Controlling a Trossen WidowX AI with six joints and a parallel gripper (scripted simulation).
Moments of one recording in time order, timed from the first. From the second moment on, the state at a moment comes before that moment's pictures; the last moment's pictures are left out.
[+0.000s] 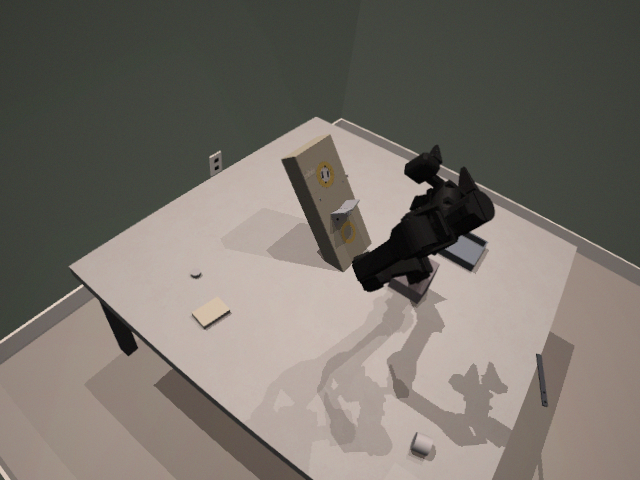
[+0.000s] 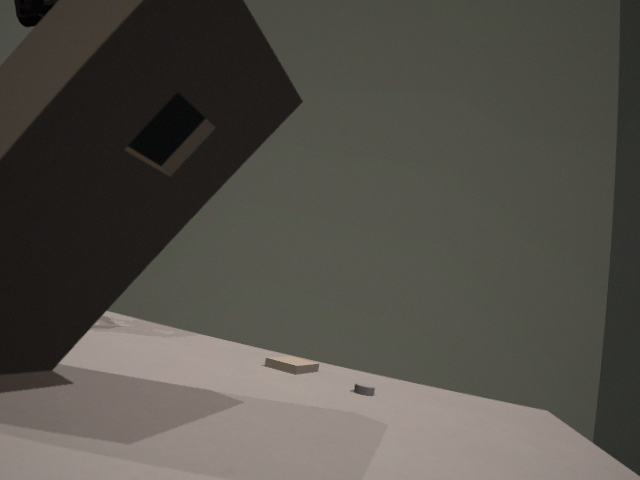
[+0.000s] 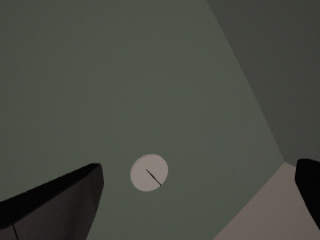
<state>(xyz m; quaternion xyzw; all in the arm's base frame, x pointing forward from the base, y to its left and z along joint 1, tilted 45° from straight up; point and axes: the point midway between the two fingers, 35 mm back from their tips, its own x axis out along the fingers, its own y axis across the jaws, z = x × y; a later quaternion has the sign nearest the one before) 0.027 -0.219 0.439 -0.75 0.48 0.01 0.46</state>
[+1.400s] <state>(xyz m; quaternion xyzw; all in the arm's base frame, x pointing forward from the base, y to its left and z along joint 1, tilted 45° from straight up) 0.262 -0.210 0.243 0.07 0.23 0.08 0.97</state>
